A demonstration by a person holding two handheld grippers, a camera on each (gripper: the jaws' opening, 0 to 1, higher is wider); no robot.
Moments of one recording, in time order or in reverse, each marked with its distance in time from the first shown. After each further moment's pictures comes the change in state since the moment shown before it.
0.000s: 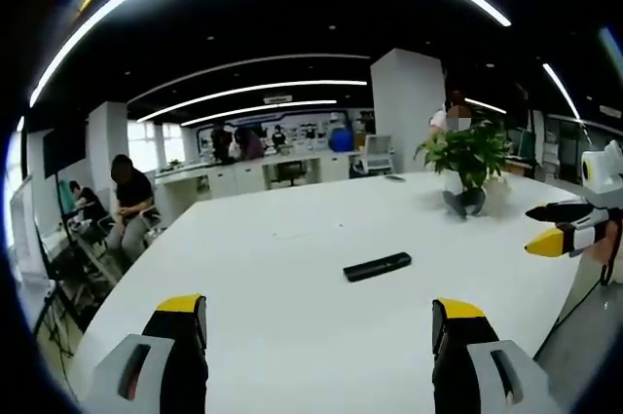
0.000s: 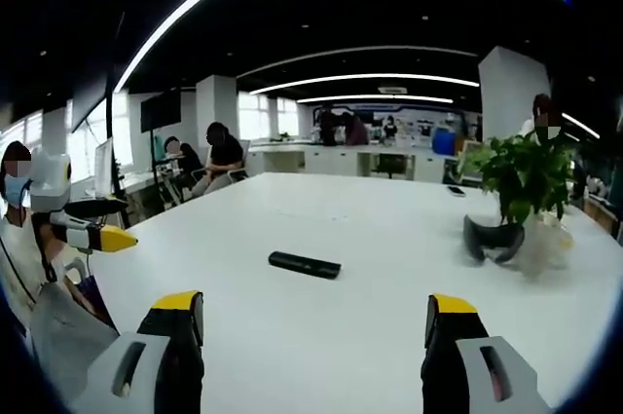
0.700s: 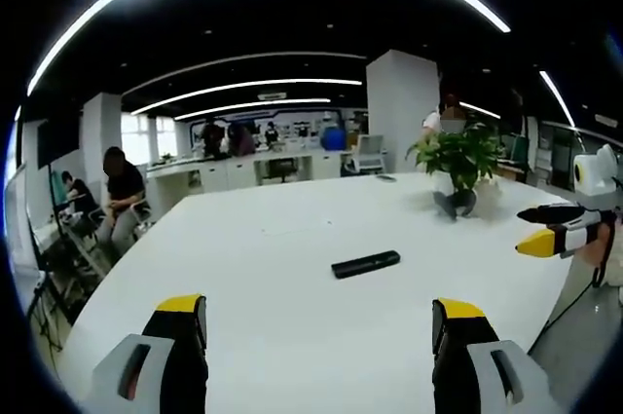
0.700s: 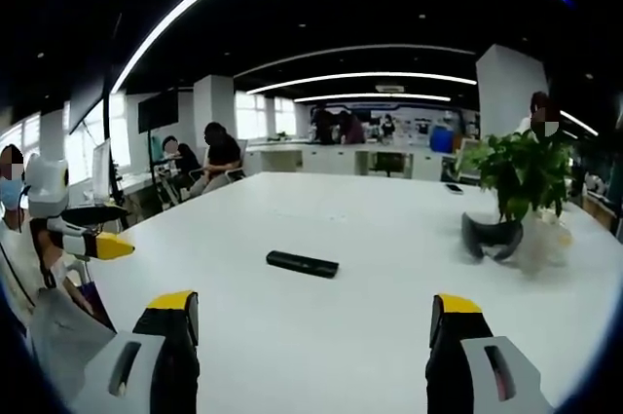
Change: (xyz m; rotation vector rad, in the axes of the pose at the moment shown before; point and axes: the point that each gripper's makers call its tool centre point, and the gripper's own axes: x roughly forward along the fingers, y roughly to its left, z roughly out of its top) left arm 0.002 -0.010 -0.007 -0.024 0.011 -0.047; right arm 0.001 -0.002 -0.001 0.009 0.003 -0.009
